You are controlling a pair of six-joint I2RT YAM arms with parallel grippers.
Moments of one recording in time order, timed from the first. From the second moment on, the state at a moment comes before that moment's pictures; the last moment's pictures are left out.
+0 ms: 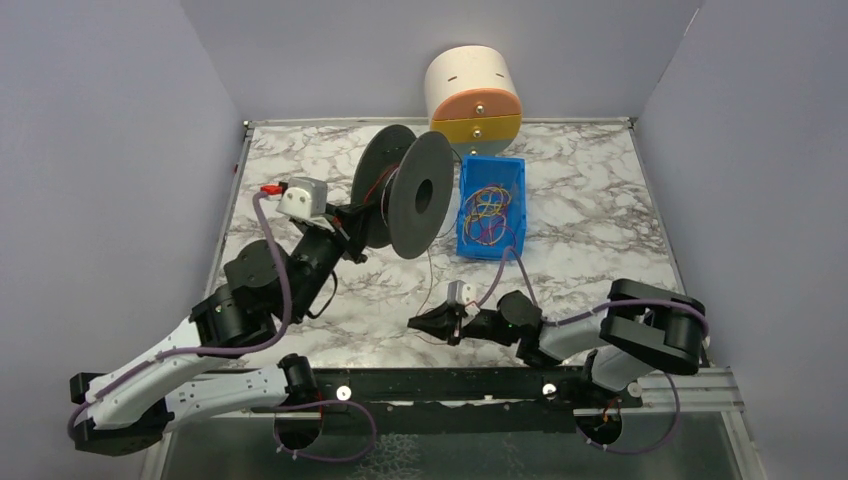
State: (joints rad) left arm -1.13 0.70 1.10 -0.29 -0.62 -0.22; right arm 1.13 1.55 0.29 1.34 -0.32 -0.01
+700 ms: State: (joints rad) left arm -1.13 0.85 0.88 -0.07 -1.01 -0.06; right arm 1.40 1.08 0.61 0.52 -0.09 -0.09
